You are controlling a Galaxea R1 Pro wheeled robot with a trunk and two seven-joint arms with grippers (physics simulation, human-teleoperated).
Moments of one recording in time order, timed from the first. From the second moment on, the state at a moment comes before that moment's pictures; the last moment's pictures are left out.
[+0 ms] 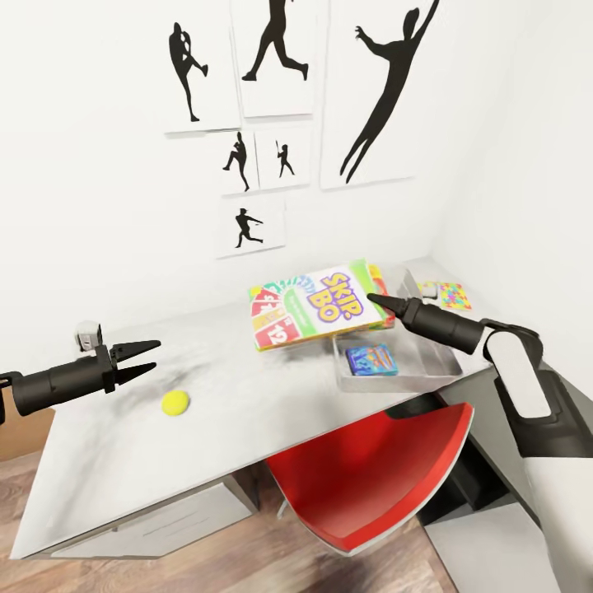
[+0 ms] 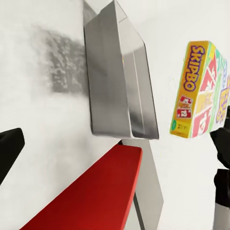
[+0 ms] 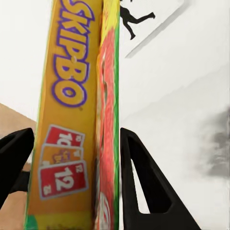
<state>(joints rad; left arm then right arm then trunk) -0.50 0.65 0.02 -1.52 1.64 0.99 -0.13 -0.81 -0.28 0.02 -1.39 -0.99 0.92 0.44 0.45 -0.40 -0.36</state>
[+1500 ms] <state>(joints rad) -0.50 0.65 0.02 -1.52 1.64 0.99 -0.13 -0.90 -0.24 -0.08 -1.38 -1.15 0.34 -0.65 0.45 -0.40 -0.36</state>
